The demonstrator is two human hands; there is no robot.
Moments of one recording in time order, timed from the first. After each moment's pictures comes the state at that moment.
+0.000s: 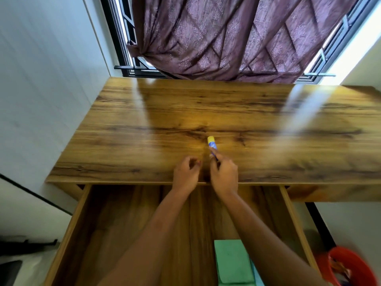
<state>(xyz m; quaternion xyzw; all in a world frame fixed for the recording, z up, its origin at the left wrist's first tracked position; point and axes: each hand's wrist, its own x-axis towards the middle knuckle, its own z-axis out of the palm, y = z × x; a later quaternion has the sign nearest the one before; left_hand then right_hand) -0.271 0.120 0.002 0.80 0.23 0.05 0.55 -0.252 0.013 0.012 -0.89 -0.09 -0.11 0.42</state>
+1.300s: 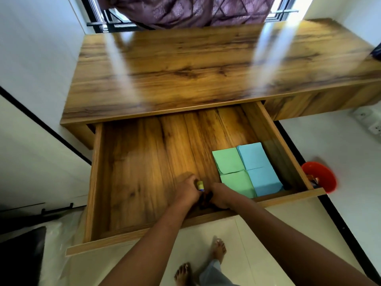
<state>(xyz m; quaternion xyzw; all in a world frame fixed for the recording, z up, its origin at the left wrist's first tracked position) -0.522 0.088 -0.087 0.87 0.17 -0.23 0.40 -0.512 -0.036 -0.050 -0.90 -0.10 0.38 0.17</state>
